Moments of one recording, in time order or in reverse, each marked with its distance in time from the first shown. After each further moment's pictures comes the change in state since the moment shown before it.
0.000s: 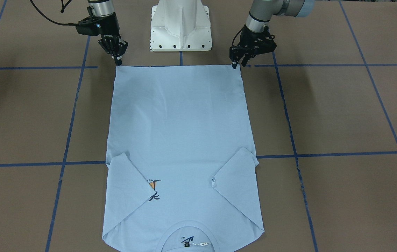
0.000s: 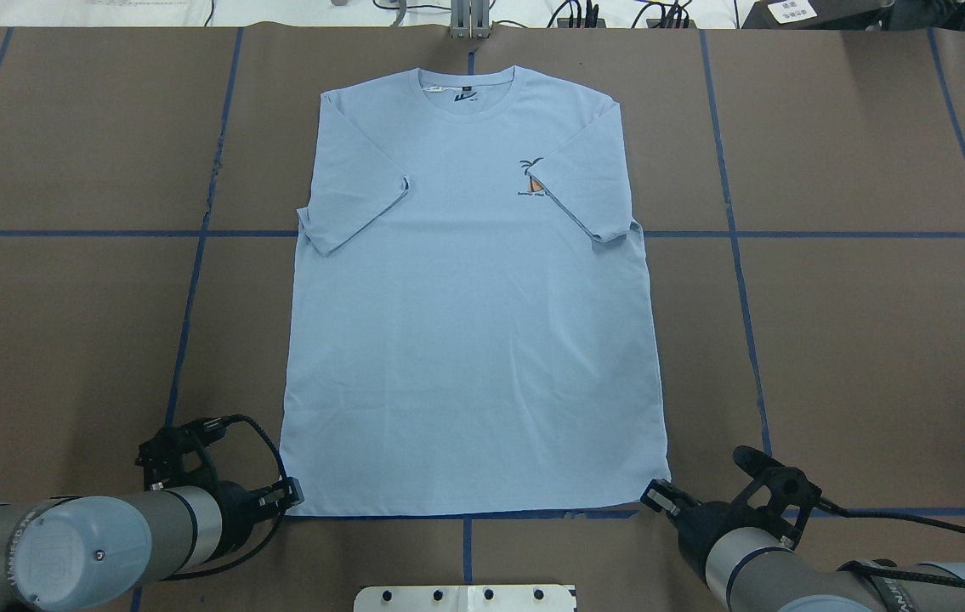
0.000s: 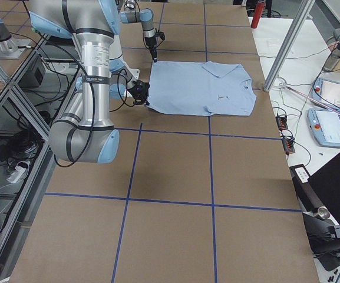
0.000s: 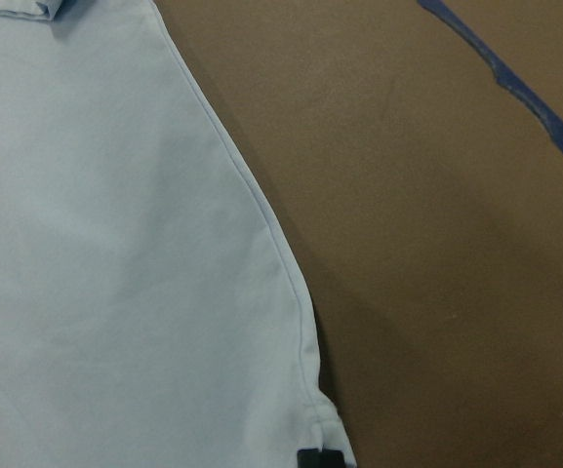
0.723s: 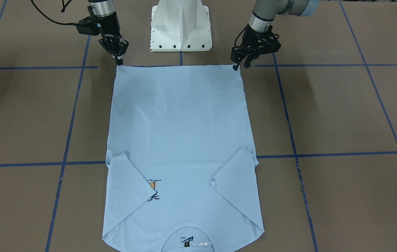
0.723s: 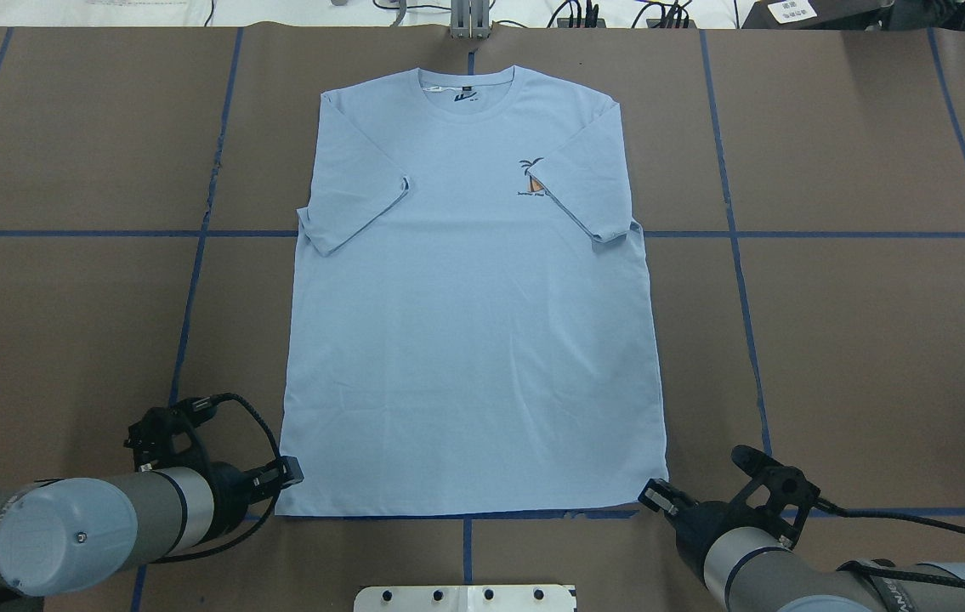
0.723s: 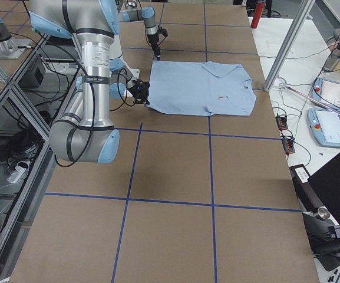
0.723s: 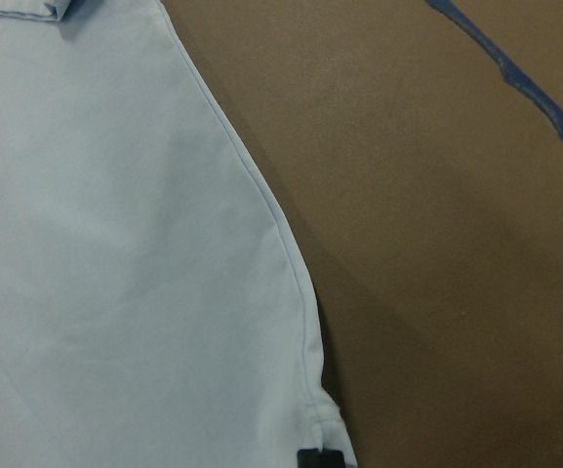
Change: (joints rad) left arm -0.030 0.005 -0.030 0.000 0.001 0.001; right arm 0.001 0.005 0.004 0.000 -0.001 0.000
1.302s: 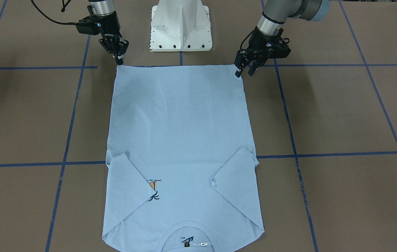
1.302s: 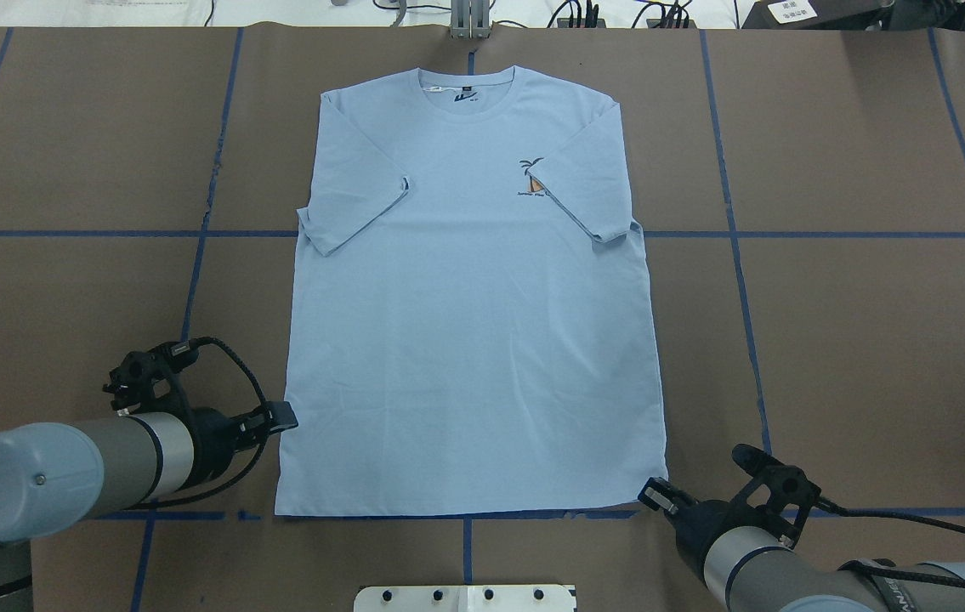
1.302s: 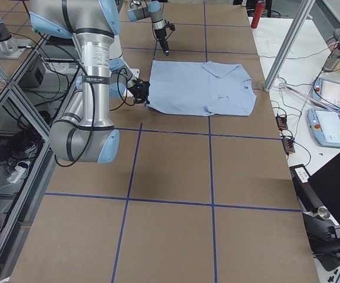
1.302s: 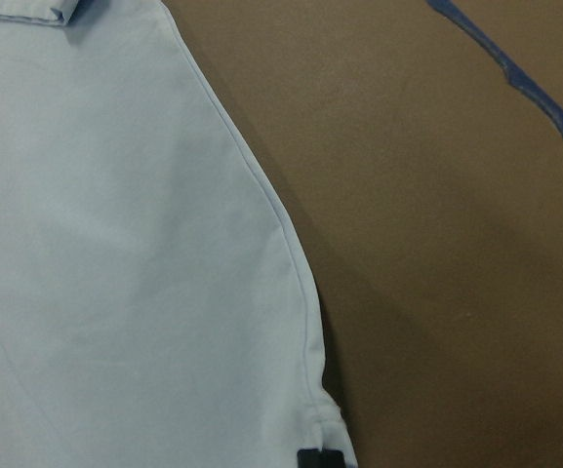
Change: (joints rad) left arm -0.101 0.001 -0.009 -0.041 -0.012 0.060; right arm 0.001 0.000 0.005 0.000 -0.003 0.001
